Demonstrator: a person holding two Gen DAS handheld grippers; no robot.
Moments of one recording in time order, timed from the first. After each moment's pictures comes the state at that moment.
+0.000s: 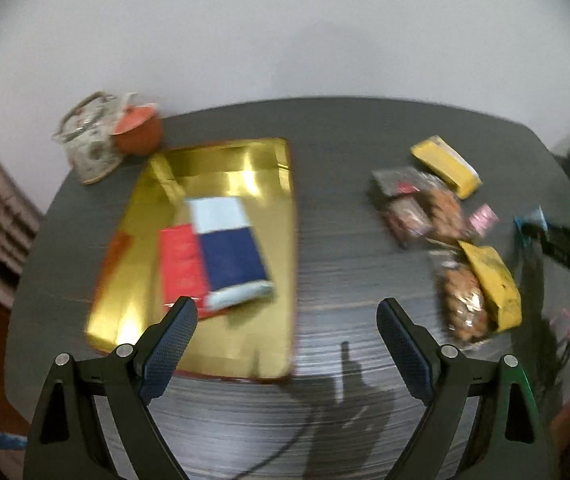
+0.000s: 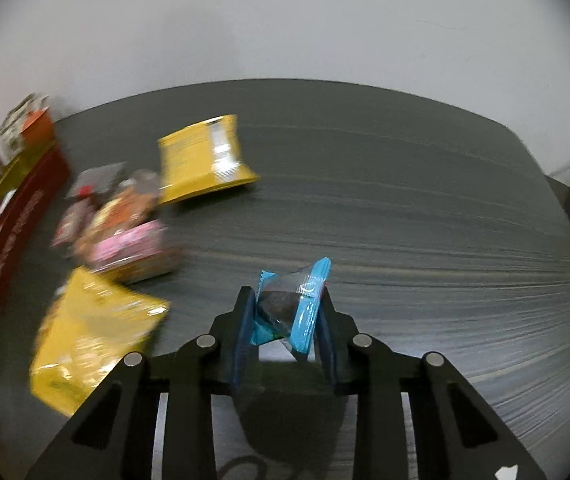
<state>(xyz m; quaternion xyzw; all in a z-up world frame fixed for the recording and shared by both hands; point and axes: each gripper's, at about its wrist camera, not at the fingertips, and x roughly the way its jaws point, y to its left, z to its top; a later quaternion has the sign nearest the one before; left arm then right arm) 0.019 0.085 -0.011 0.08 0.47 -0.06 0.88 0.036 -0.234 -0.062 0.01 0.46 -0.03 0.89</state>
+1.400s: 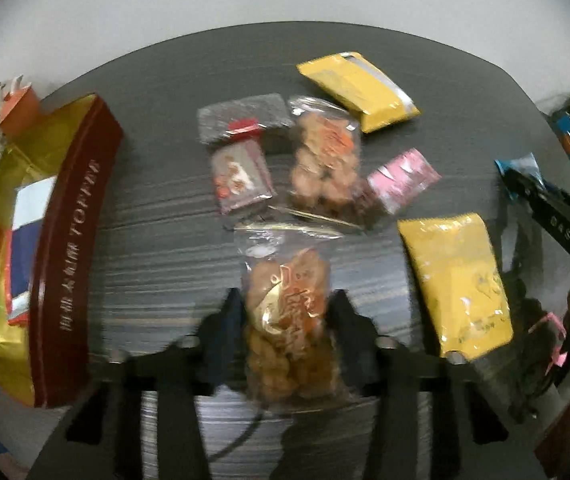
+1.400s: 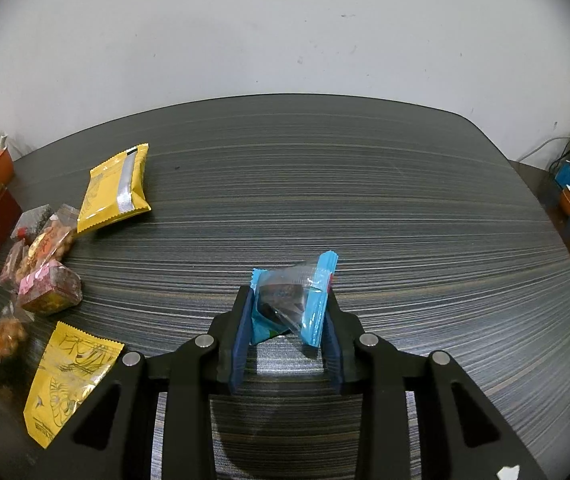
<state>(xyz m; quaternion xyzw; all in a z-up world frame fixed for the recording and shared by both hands) 0.063 -0.045 -0.083 0.07 0.56 -0.11 0.82 0.044 -0.282 -0.070 0.03 0.43 -0.07 0.90</state>
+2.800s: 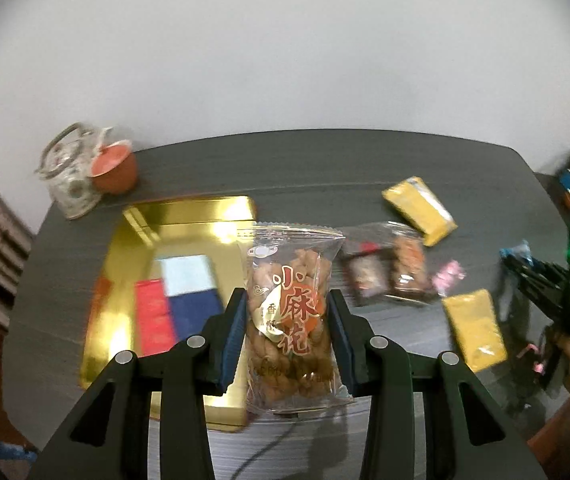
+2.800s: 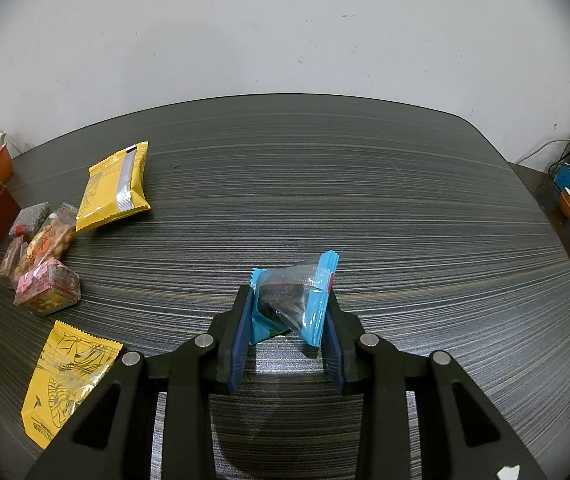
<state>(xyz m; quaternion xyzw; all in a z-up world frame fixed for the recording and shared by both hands) 0.062 0.060 0.050 0.06 0.46 -0.07 0.89 0.044 -0.279 -0.071 0.03 0.43 -0.07 0.90</state>
